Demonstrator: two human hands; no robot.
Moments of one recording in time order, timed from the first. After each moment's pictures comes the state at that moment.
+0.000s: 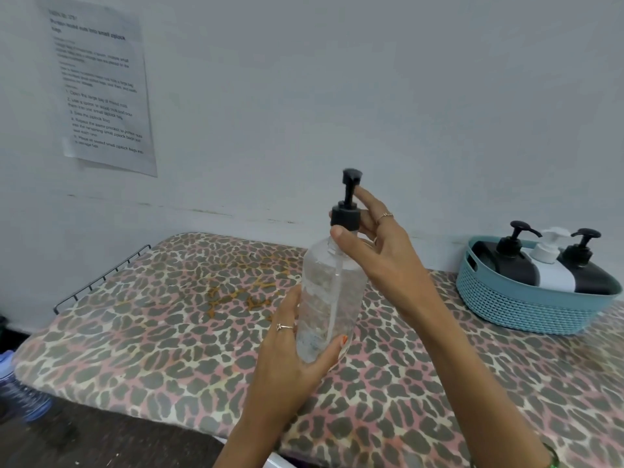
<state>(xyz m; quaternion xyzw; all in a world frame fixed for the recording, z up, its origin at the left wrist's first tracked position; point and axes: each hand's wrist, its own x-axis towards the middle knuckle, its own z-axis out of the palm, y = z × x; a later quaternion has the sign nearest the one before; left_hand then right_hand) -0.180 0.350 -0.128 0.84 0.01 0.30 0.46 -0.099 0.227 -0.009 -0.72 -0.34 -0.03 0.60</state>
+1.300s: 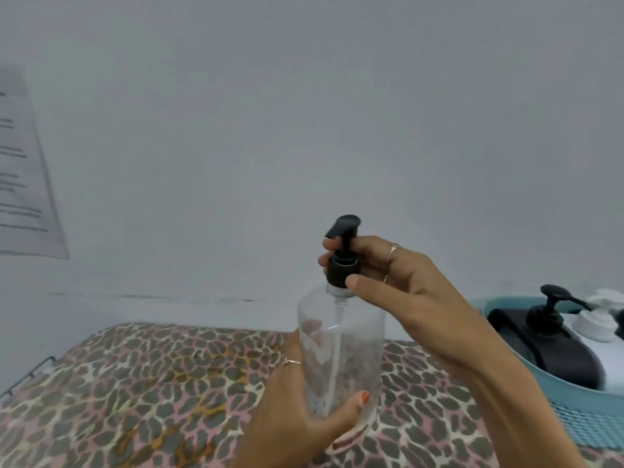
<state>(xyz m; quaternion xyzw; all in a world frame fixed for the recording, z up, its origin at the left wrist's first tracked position) -0.038 0.359 -0.103 0.83 -0.11 0.24 0.49 0.009 0.199 0.016 -0.67 -0.39 0.04 0.63</state>
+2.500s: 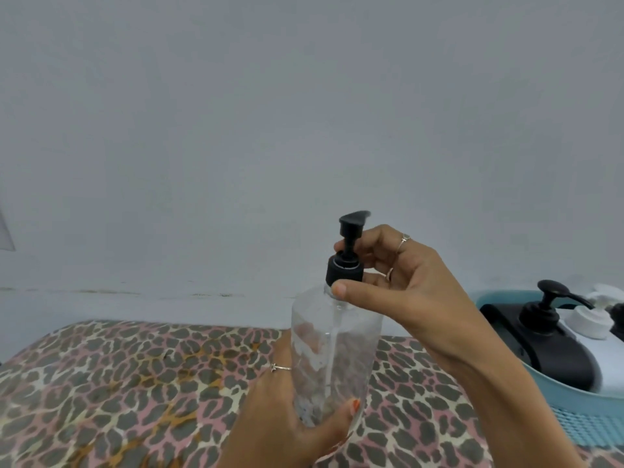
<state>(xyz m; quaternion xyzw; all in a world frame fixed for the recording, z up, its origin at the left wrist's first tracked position) -0.026 0.355 -0.113 0.84 -0.13 0.24 0.46 0.029 0.195 0.007 -0.66 -0.34 0.01 0.67</state>
